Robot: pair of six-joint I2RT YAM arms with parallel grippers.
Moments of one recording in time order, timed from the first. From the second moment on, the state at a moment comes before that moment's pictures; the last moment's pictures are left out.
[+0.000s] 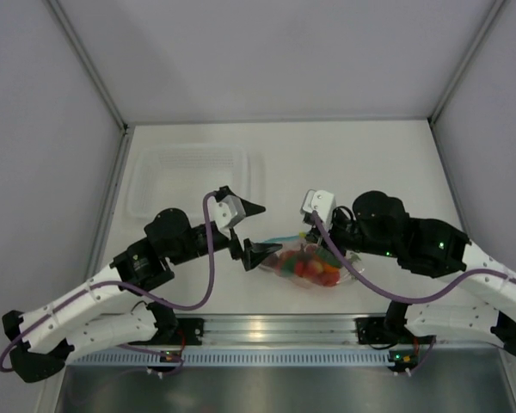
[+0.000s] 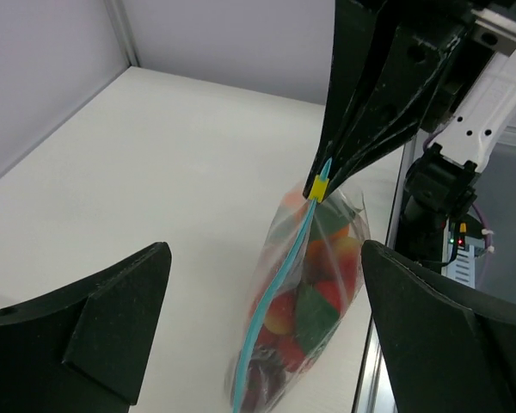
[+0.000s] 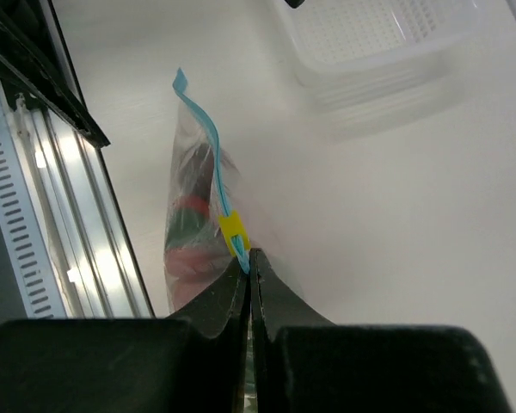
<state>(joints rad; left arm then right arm) -1.01 0.80 0.91 -0.12 0.20 0.01 1.10 0.92 1.24 -0.80 0.00 -0.21</state>
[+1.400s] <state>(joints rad) -1.01 0.99 0.99 0.02 0.53 0.04 1.10 0.97 1.36 -0.93 -0.10 -0.23</state>
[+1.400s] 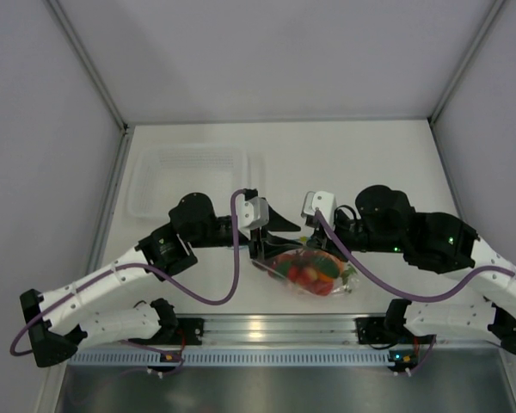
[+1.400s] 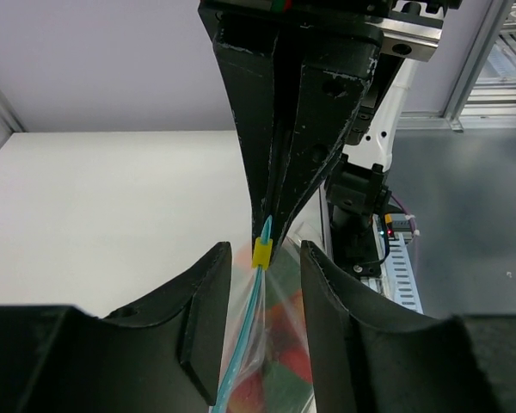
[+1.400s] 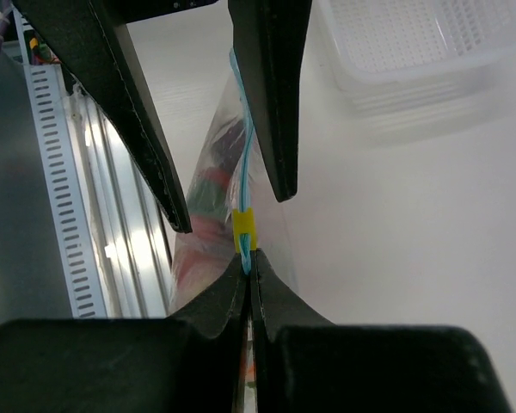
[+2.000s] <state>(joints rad) -1.01 1.03 0.99 0.05 0.54 0.05 1.10 0.94 1.33 -0.91 -0.11 -0.23</state>
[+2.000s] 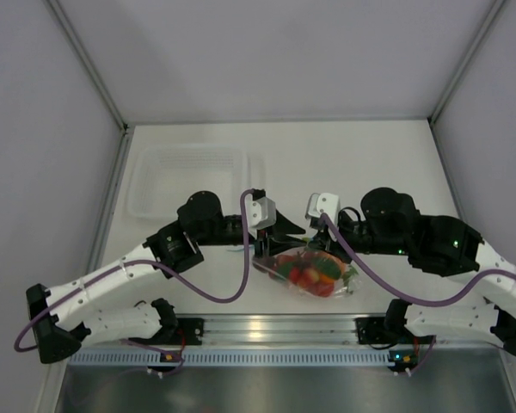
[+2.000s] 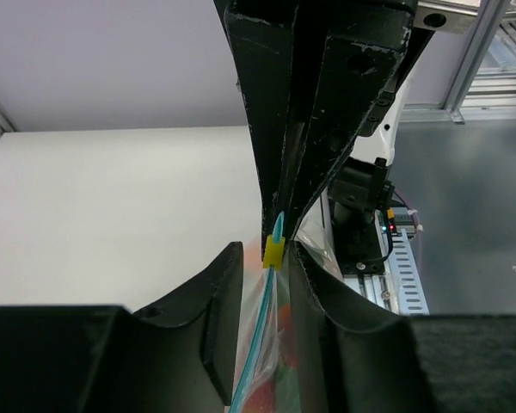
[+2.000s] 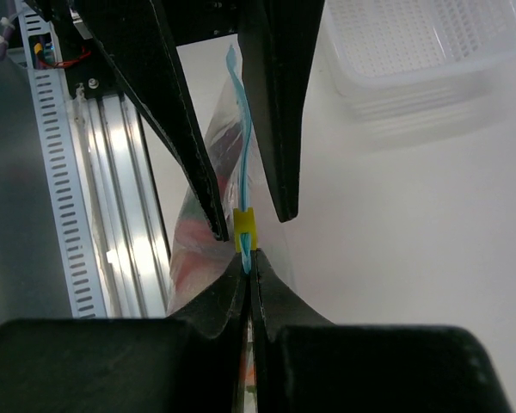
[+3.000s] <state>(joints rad) -1.01 0.93 0.82 0.11 0.49 0.06 1.11 0.83 1.30 -0.89 0.00 -0.24</state>
